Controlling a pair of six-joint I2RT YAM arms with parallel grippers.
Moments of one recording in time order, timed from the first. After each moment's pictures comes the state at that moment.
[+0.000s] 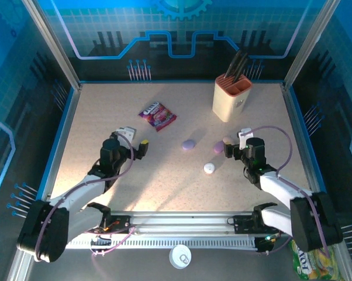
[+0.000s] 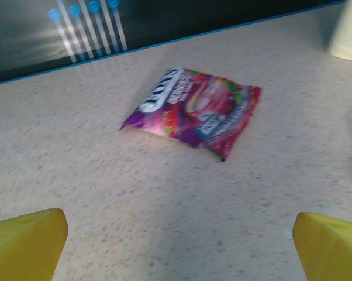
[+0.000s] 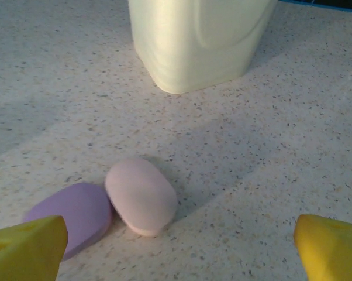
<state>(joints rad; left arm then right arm) -0.24 1.07 0.32 0.40 -0.03 0.07 0.19 1.17 0.32 0.33 0.13 -0.04</state>
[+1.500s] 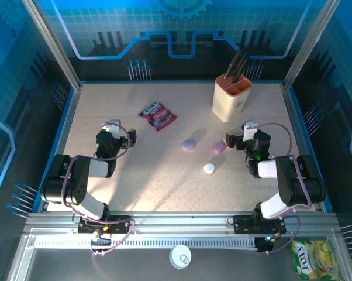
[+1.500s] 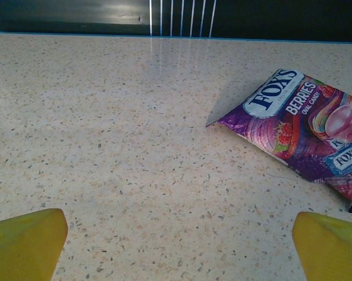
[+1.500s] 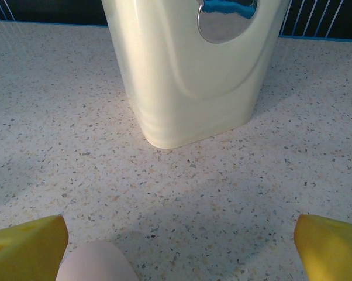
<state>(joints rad) -0.01 1.55 0.38 0.84 0.01 -0.07 0.02 1.54 0.37 0.80 -0.12 -0.04</state>
